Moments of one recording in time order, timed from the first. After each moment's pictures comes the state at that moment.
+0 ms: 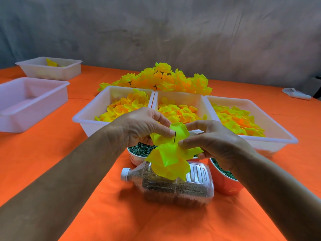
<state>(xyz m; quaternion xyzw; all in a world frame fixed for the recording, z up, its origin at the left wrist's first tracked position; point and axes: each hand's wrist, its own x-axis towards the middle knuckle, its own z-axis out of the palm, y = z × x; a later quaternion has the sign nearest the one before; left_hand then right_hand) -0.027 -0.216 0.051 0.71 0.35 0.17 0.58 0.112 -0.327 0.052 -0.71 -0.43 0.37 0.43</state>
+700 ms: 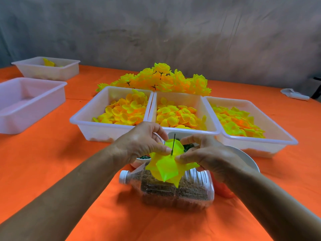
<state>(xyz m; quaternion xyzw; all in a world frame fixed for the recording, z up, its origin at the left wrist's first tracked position) -0.027 -0.219 0.015 0.76 0.33 0.19 0.53 0.110 -0.325 0.028 -0.75 -0.42 0.36 0.37</state>
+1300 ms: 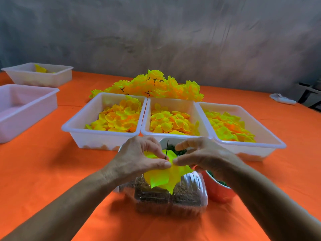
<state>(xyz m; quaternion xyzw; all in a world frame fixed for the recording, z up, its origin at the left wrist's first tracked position) -0.037 -0.236 0.006 0.83 0.25 0.29 0.41 0.129 -0.324 0.036 -0.75 -0.45 0.35 0.33</state>
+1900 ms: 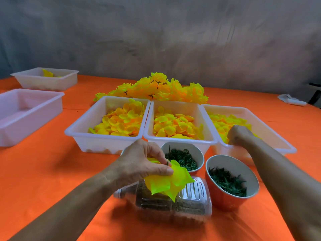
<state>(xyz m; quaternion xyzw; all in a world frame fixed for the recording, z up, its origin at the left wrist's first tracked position) -0.031 -0.224 0.001 0.82 0.25 0.26 0.44 0.336 -0.249 -0.014 -0.92 -0.39 0.02 0.00</state>
